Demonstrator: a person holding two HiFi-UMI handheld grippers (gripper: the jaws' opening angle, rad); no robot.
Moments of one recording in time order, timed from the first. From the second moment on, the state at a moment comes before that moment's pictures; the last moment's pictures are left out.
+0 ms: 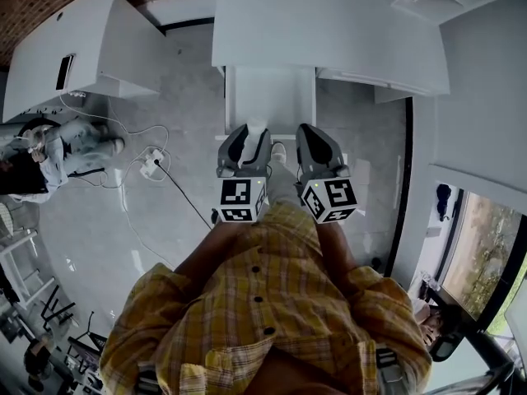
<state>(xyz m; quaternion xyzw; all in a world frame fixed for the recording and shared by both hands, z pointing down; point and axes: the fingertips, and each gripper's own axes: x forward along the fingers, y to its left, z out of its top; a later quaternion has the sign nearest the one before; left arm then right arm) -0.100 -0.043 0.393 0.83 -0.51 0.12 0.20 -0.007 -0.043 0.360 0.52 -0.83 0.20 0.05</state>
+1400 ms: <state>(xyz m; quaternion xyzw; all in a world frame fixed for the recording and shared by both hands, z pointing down) -0.062 -0.162 0.587 0.75 -0.52 0.23 0.33 0.040 -0.149 0.505 0.49 -0.82 0.28 0.12</state>
